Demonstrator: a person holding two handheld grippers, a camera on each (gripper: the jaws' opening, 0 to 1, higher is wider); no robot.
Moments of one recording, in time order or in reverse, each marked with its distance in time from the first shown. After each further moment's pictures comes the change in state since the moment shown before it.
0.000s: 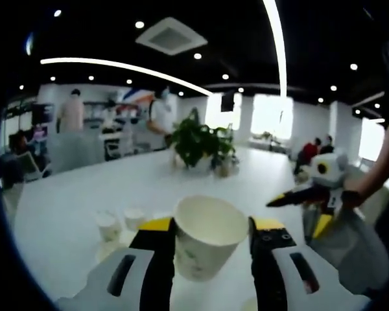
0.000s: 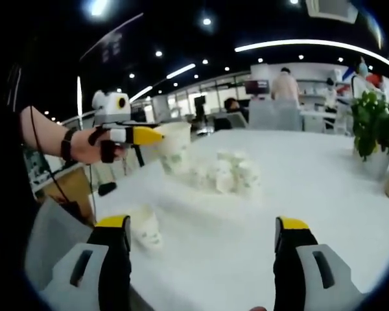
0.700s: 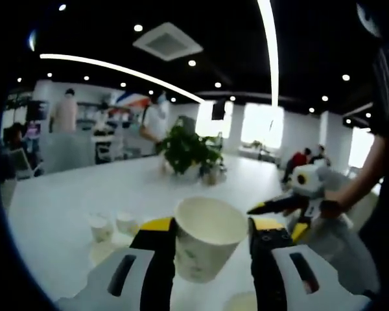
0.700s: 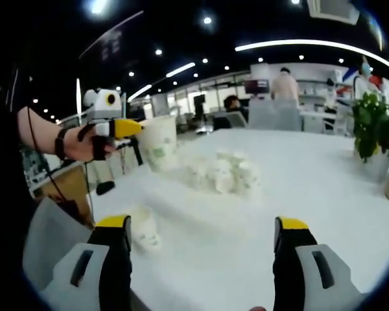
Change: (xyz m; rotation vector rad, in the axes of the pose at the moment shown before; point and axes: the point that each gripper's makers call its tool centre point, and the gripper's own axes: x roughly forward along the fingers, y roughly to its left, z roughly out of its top) left arm -0.018 -0.018 0.009 -0.025 -0.047 -0.074; right arm 0.008 0.000 0.000 -0.009 0.007 -0.004
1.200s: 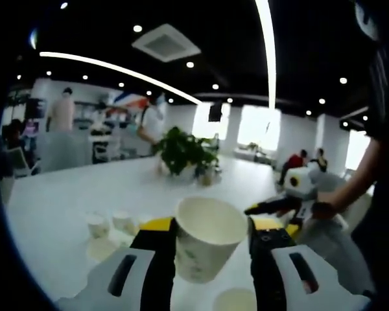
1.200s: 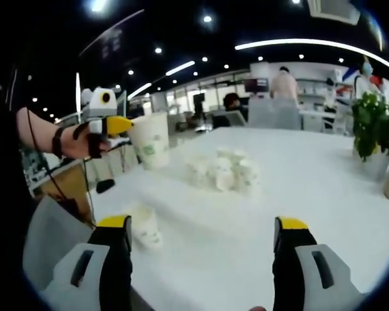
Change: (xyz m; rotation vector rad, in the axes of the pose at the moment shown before) left arm -0.011 -0.009 0.001 -0.020 -0.012 -0.028; right arm -0.002 0.003 -0.003 -0.001 0.012 -0.006
